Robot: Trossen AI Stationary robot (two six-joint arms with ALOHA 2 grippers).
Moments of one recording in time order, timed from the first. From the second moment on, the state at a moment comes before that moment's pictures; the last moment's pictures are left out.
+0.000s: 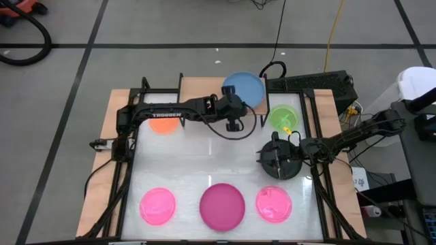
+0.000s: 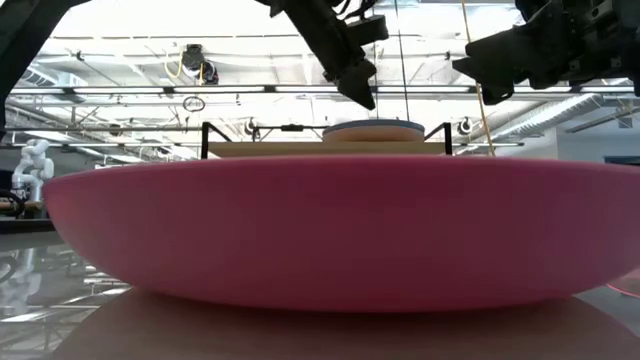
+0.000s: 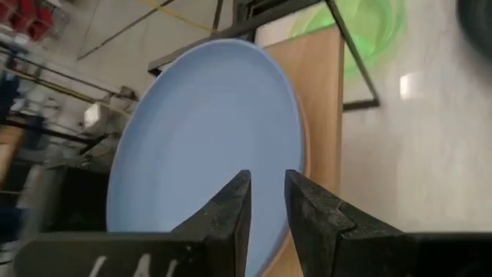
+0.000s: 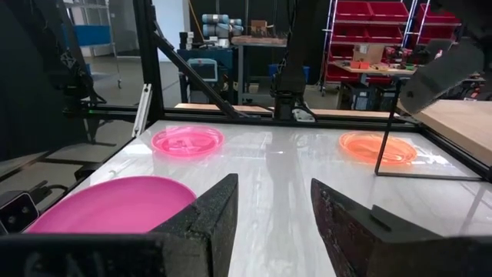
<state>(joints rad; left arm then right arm) 0.15 1.98 1.80 -0.50 -0.45 0.49 0.26 0.91 0.15 0.71 0.18 0.01</state>
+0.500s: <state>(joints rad) -0.21 1.51 1.77 -0.58 -0.49 0.23 0.26 0.91 0.15 0.58 0.18 0.01</state>
